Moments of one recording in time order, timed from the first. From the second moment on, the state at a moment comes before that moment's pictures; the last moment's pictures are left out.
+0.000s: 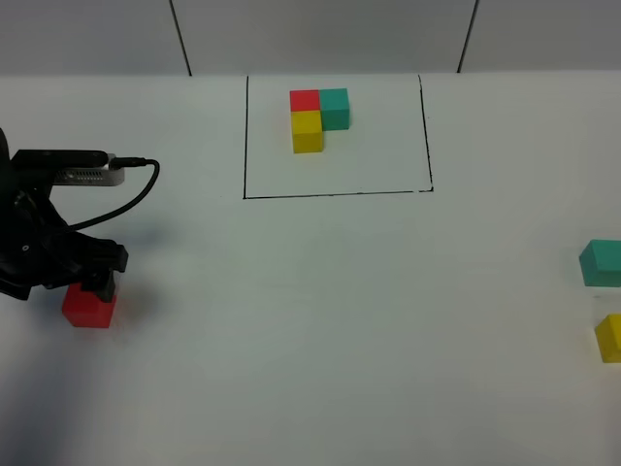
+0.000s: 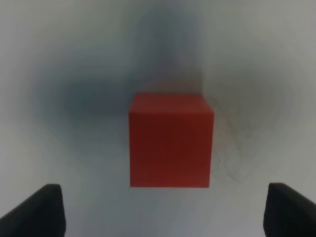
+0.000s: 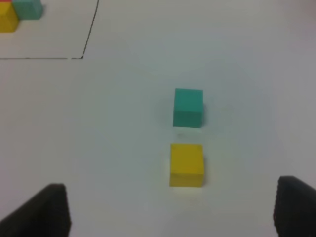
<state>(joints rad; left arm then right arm) -0.15 1.66 -0.92 0.06 0.73 -0.15 0.01 0.00 -0.50 0.00 1.07 0.04</state>
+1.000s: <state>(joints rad) -0.13 1.76 -0.84 0.05 0.55 -0.17 0.01 0.00 -0.50 0.00 1.07 0.04</state>
